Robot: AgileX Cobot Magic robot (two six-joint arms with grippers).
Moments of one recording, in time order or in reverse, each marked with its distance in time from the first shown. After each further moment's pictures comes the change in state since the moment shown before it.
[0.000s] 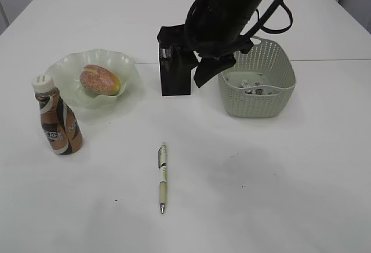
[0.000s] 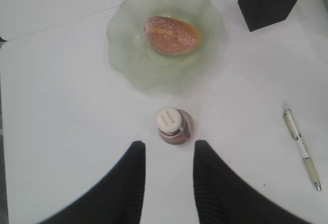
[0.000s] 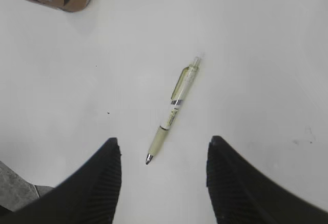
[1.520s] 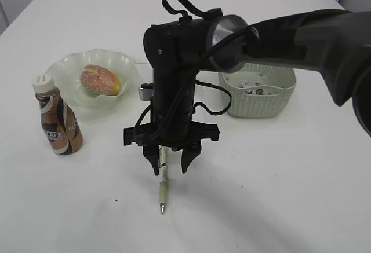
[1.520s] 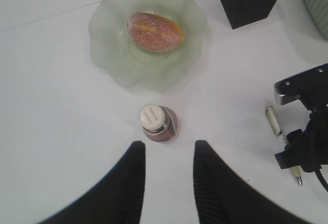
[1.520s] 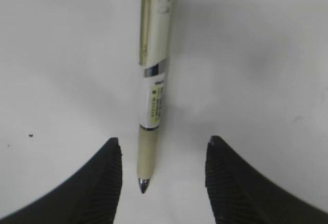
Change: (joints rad) left arm 0.000 0.000 0.000 -0.042 0.000 0.001; right arm 0.213 0.288 -0.002 -0.223 0.016 0.567
